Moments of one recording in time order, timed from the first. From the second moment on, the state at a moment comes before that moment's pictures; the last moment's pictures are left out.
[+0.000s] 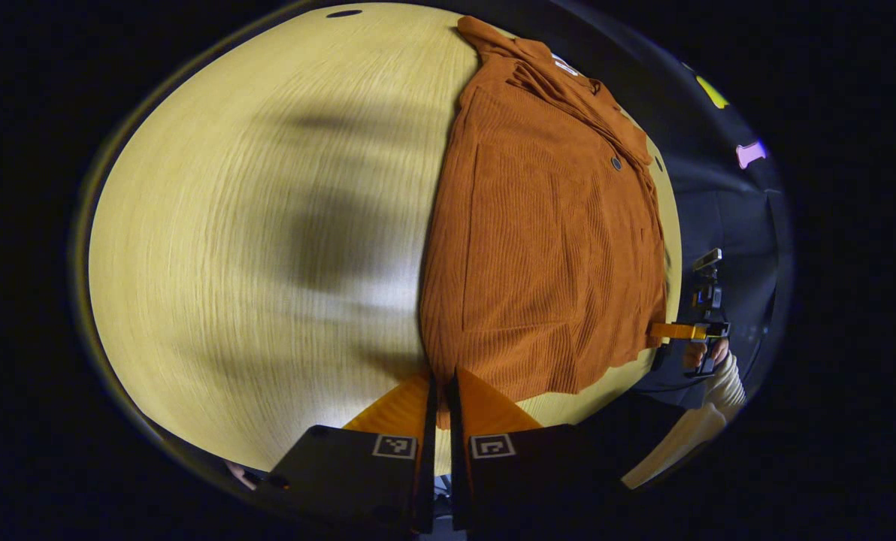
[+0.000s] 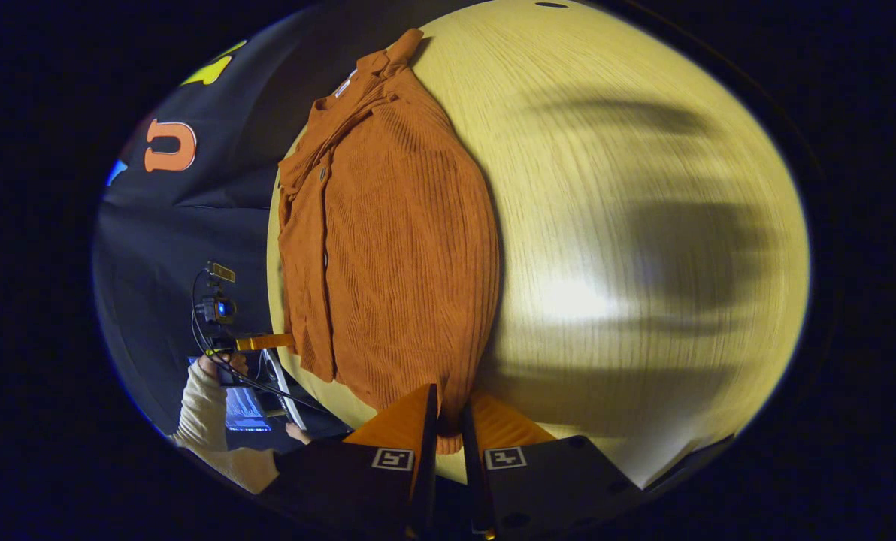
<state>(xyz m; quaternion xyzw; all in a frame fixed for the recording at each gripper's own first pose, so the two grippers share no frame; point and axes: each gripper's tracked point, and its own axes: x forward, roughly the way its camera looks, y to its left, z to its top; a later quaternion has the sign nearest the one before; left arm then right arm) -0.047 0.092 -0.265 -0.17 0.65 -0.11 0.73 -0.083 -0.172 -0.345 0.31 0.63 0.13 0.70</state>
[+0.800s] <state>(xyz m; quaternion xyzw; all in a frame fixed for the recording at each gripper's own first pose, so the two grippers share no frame) 0.005 0.059 -0.166 -0.15 0.54 -0.14 0.81 -0.026 -0.145 -0.207 0.32 0.54 0.22 0.74</state>
